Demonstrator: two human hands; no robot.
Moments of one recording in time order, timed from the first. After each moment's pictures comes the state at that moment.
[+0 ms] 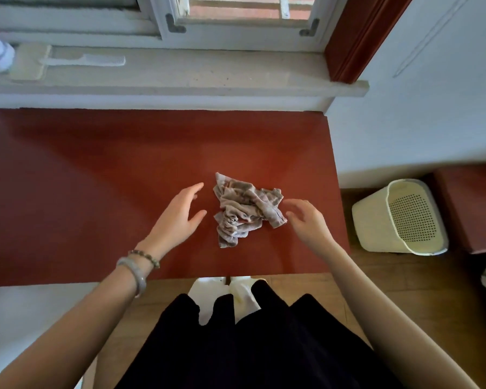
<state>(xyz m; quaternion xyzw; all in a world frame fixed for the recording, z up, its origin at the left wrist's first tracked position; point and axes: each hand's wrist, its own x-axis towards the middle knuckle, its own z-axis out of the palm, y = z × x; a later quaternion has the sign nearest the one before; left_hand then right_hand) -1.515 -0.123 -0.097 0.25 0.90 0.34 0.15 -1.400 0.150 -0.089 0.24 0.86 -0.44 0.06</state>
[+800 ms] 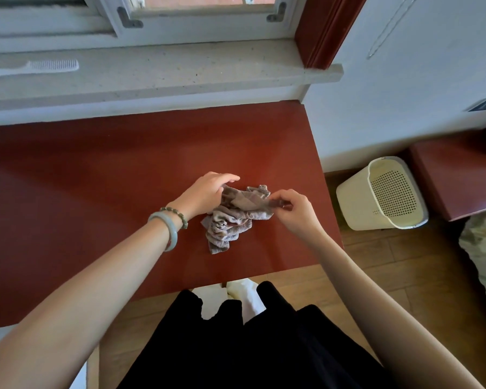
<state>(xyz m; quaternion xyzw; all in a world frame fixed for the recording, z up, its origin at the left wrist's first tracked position) -1.577 -0.025 -0.119 0.39 0.83 0.24 0.31 -1.414 0.137 -0.062 0.28 0.84 -0.46 0.03</state>
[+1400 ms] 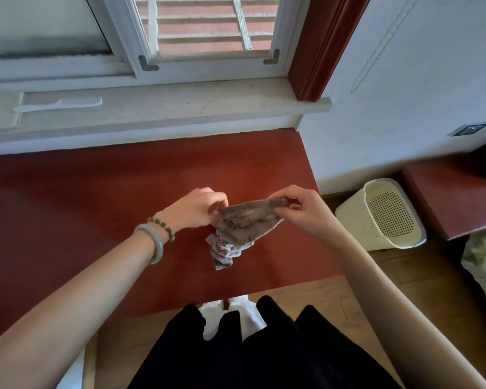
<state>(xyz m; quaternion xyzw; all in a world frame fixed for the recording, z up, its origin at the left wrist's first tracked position) -1.591 -0.052 -0.079 0.47 0.81 0.20 0.30 -1.419 0.145 0.014 0.16 0.85 -0.49 0.00</state>
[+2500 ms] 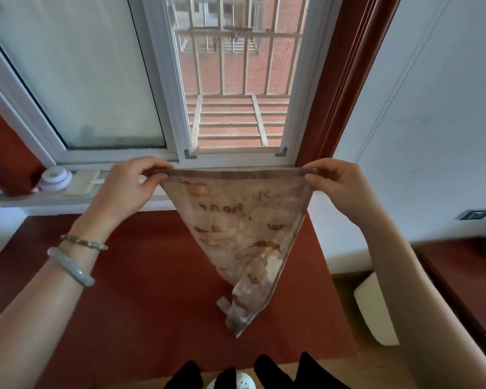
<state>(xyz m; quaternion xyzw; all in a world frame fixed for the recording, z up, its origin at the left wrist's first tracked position) -1.627 -0.134 0.137 0.34 0.86 0.37 -0.13 -1.464 0.189 0.161 0.07 0.85 -0.48 -0.21</state>
